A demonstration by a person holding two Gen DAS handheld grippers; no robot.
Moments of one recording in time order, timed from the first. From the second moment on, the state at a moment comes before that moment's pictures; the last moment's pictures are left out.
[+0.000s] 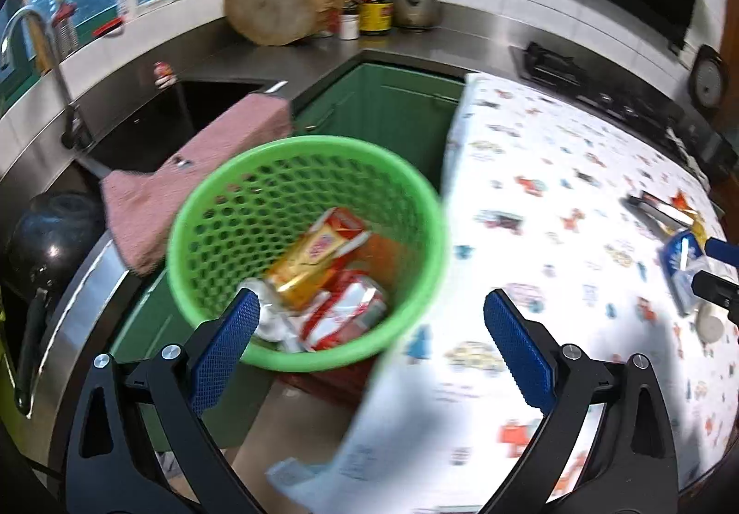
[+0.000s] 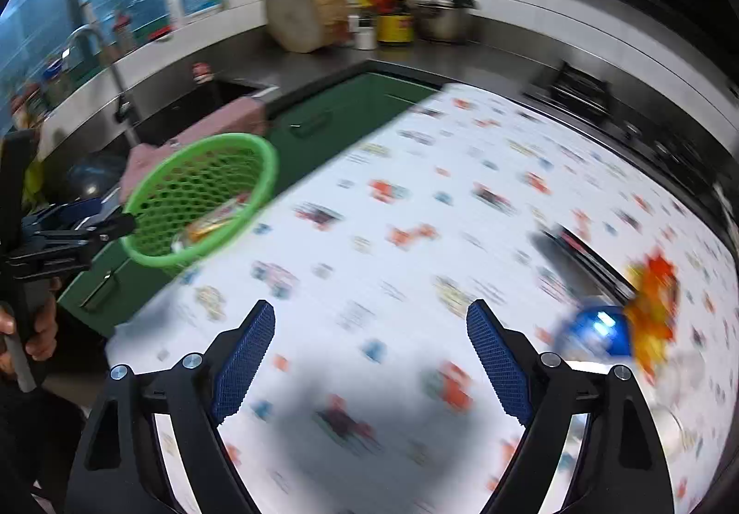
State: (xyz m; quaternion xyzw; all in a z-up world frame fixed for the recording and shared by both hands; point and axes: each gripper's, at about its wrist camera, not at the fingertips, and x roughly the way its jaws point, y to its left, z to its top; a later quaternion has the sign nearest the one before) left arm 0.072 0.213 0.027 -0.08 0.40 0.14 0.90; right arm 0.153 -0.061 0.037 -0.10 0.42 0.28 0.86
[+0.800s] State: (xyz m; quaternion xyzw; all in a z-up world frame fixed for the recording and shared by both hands) left arm 0.128 0.036 0.041 -0.07 0.44 0.01 0.89; right arm 0.161 -0.297 0.006 0.11 0.48 0.07 0.87
